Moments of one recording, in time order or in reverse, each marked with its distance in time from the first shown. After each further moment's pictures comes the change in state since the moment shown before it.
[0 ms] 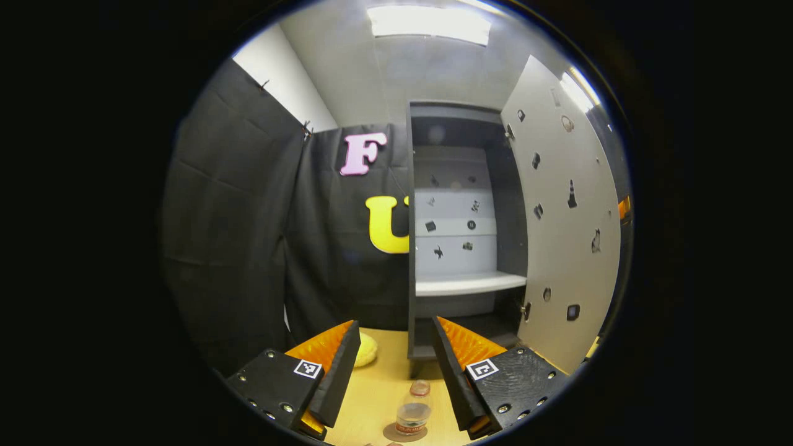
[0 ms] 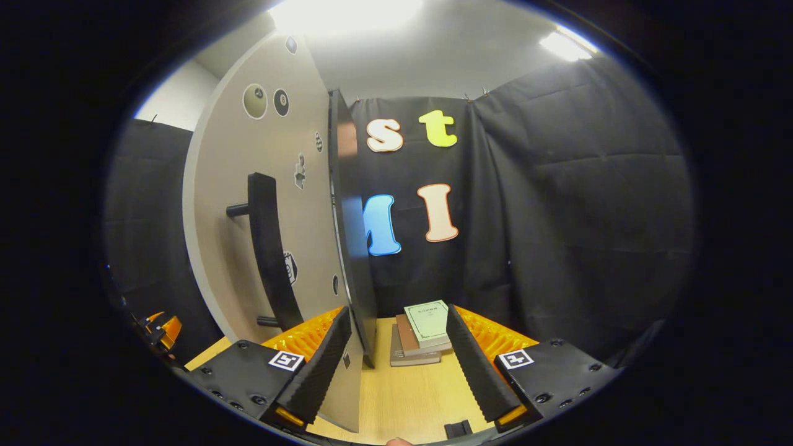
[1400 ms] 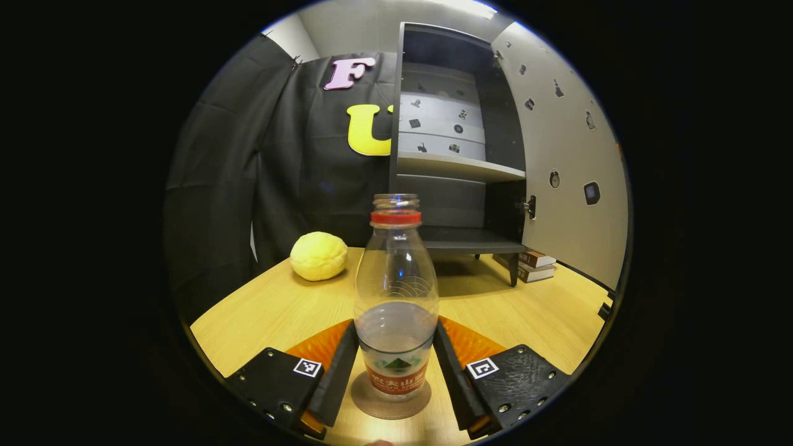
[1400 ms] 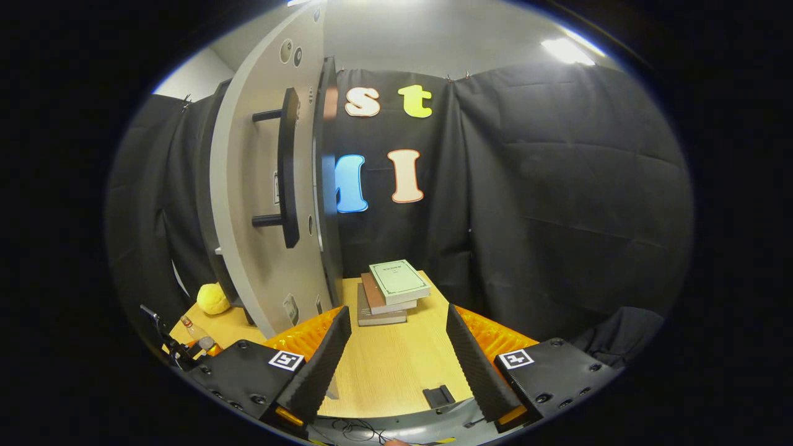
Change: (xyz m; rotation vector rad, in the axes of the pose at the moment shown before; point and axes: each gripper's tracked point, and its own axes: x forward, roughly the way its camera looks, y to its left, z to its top) left arm 0.033 -0.023 -0.281 -0.045 0.314 -0.142; right arm -0.032 -0.027 -0.040 -0.045 0.159 -0.216
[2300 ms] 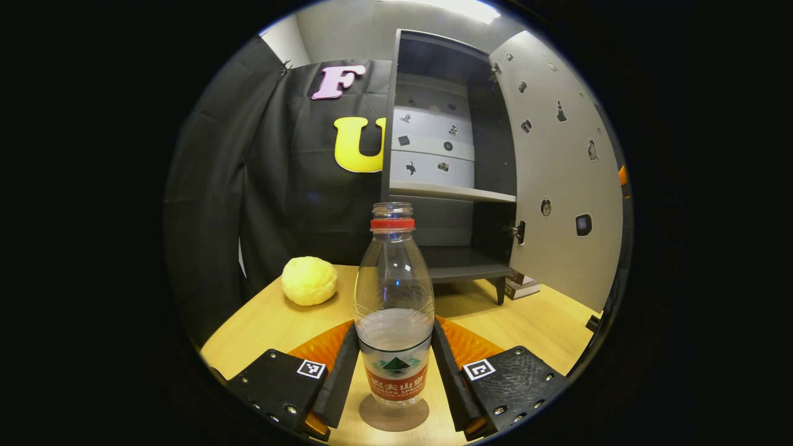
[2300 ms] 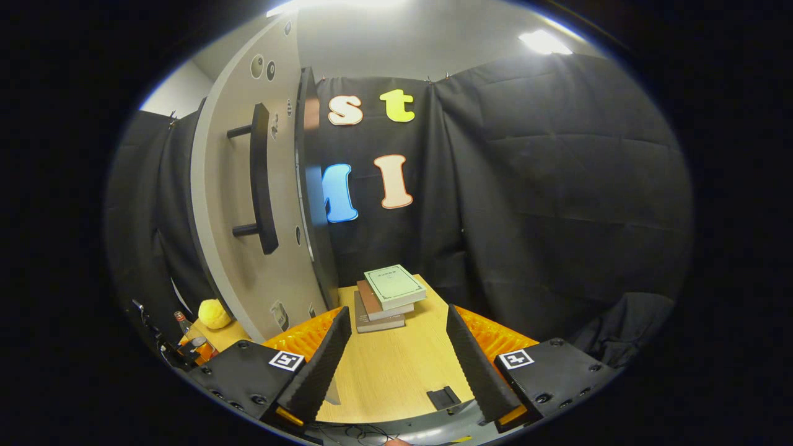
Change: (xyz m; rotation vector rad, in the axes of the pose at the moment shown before) left arm 0.002 0.000 0.039 -0.014 -0.030 -0.089; right arm 0.005 -0.004 0.002 0.071 -0.021 -0.057
